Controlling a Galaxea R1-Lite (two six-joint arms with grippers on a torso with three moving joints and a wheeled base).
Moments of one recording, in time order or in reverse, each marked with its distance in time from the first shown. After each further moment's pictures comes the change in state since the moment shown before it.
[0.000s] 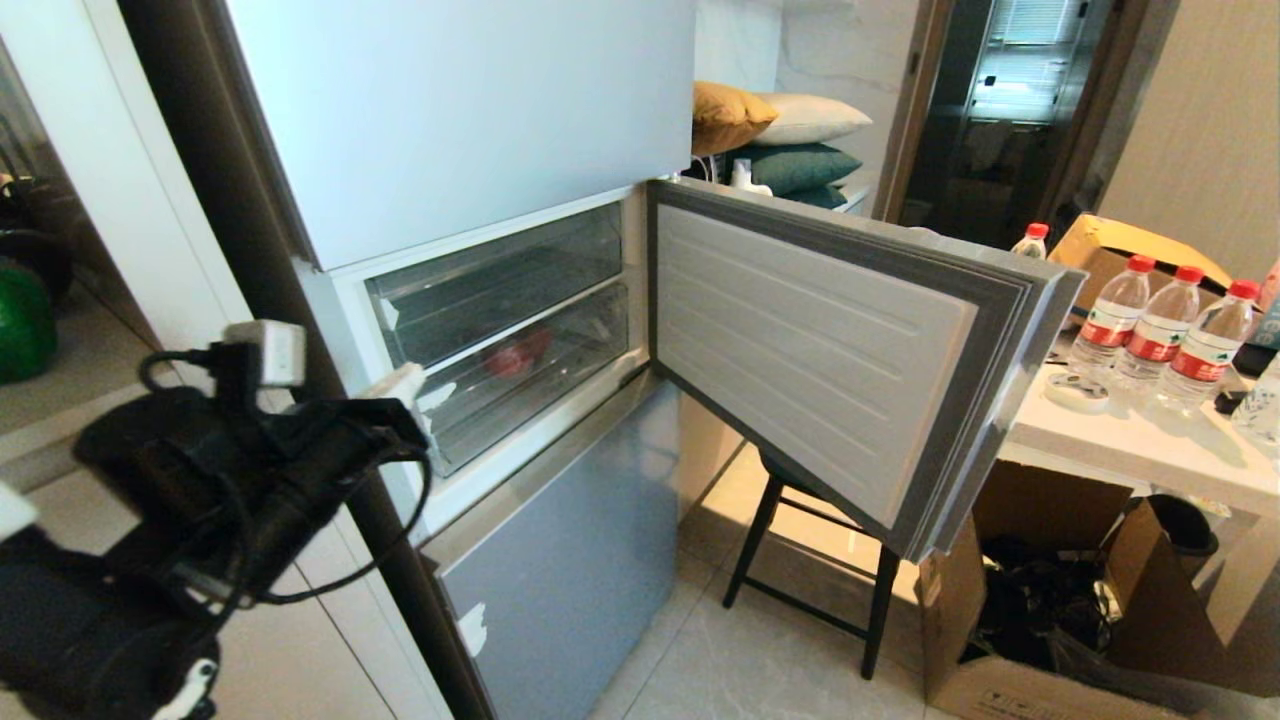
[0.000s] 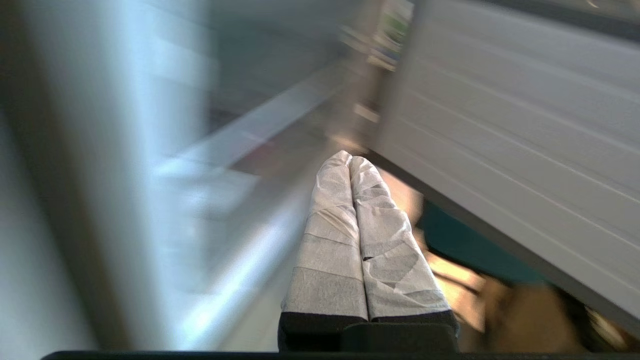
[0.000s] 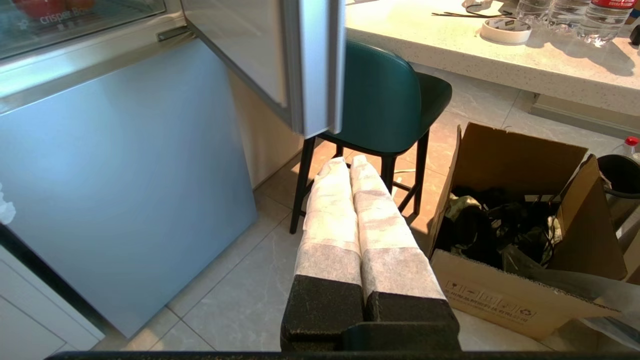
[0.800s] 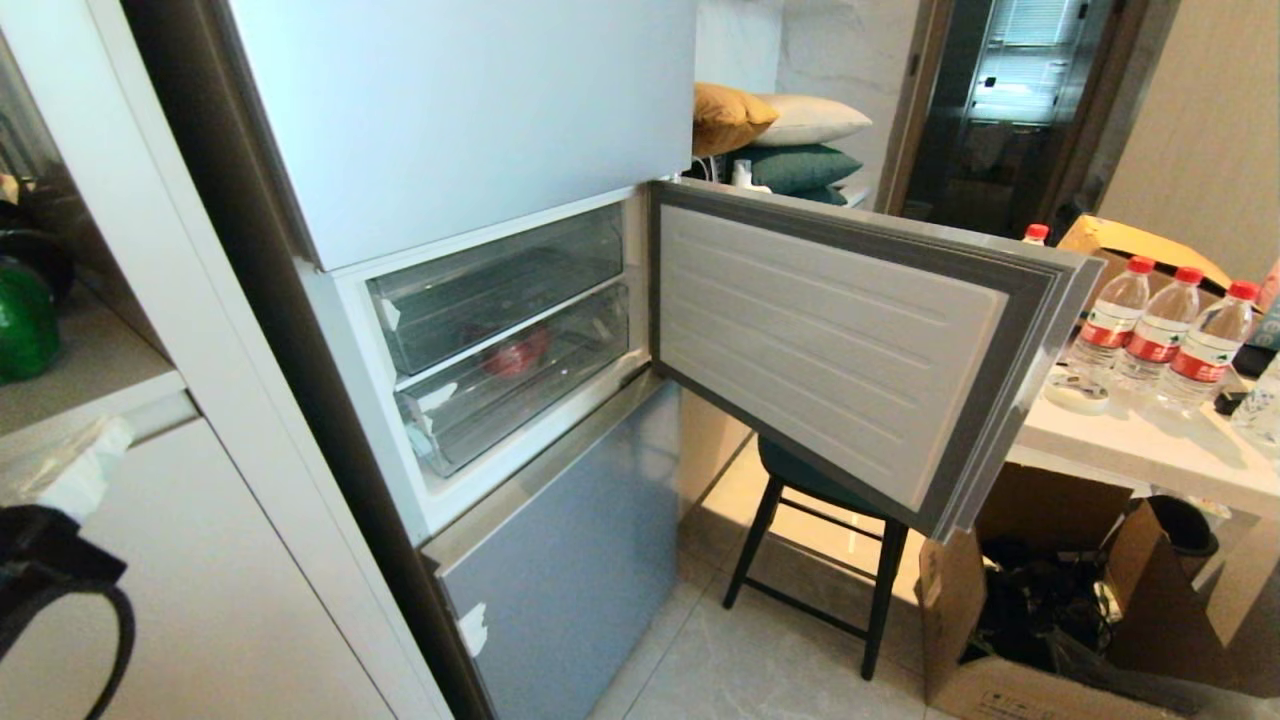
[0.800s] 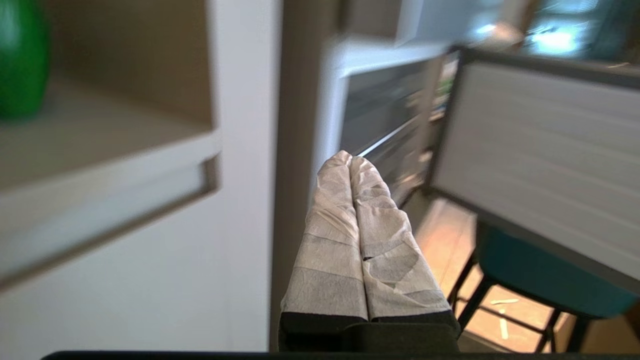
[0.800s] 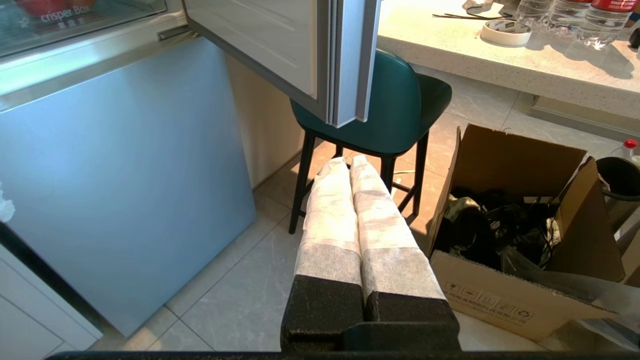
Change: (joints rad) left arm 0.416 -0.553 0.429 0.000 -0.258 0.028; right arm 0.000 0.000 0.000 -0.001 0.000 -0.007
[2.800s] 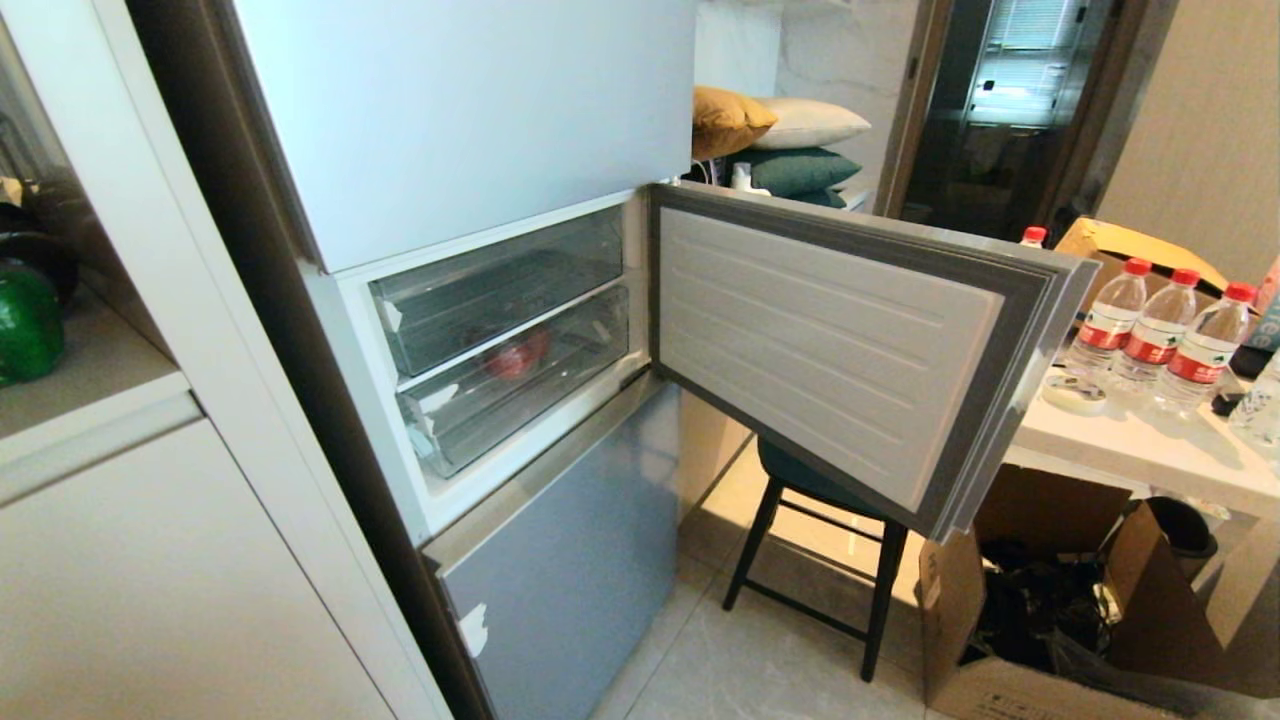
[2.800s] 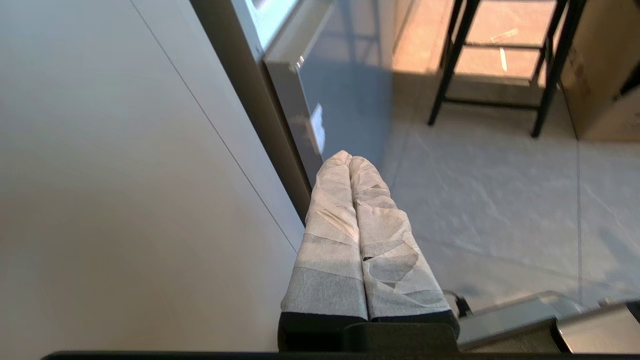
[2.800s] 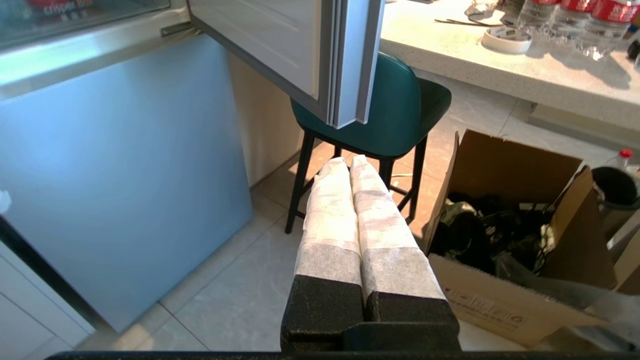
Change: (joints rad) left arm -0.267 -1.037 -0.024 1.613 0.170 0.280; right arm 0.000 0.000 -0.001 0.000 0.007 -0.028
